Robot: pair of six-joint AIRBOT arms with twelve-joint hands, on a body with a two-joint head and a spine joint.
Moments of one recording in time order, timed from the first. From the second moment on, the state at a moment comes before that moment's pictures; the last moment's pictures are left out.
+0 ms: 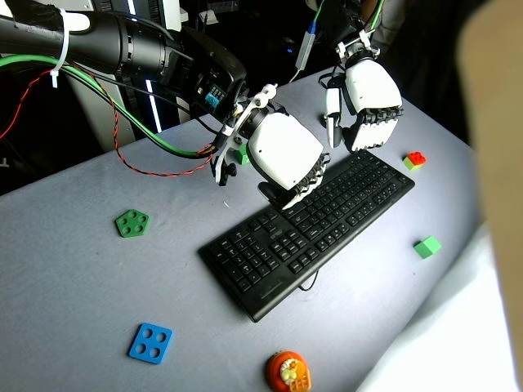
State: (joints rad) left arm 0.79 -0.78 0.69 -0.60 -0.89 1.40; right arm -0.34 -1.42 0.79 1.37 1.01 -2.21
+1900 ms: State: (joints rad) left arm 1.07 -1.10 0.85 -0.63 -1.27 1.42; right arm -0.40 -1.63 0.95 1.44 1.10 -2.19
